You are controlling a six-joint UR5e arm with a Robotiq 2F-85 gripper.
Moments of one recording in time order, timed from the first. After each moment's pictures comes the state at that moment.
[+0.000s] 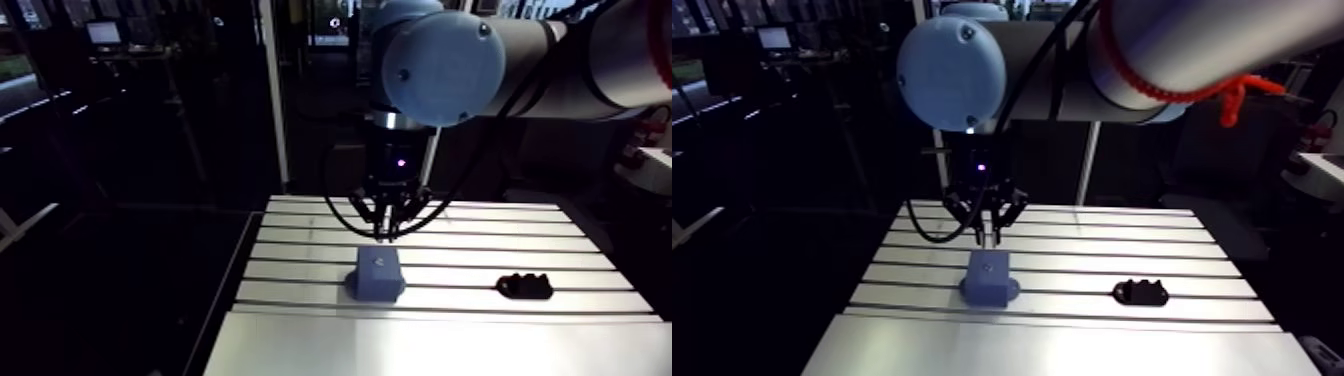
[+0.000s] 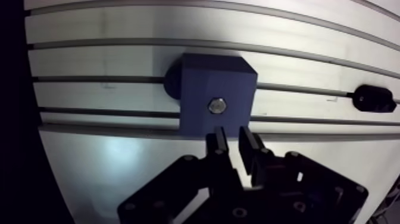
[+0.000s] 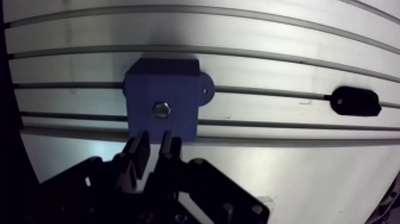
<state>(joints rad) 0.02 -1.42 1.92 -1.96 -1.60 -1.62</state>
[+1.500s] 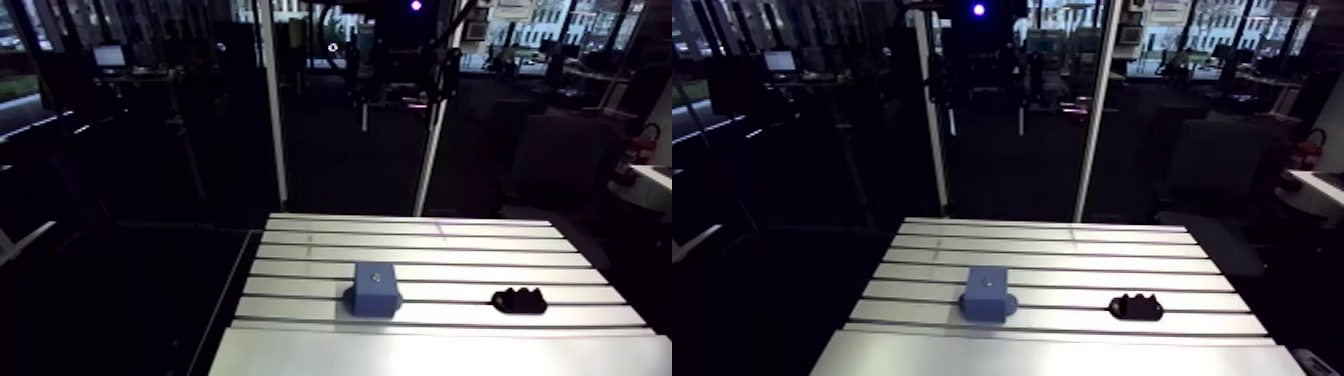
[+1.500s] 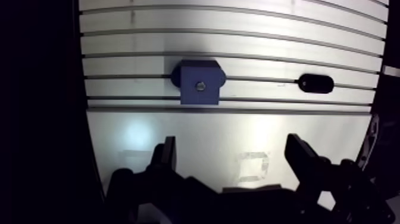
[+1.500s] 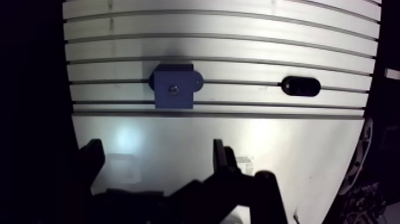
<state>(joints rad) 0.01 -1.49 1.48 -1.52 -1.60 -1.60</state>
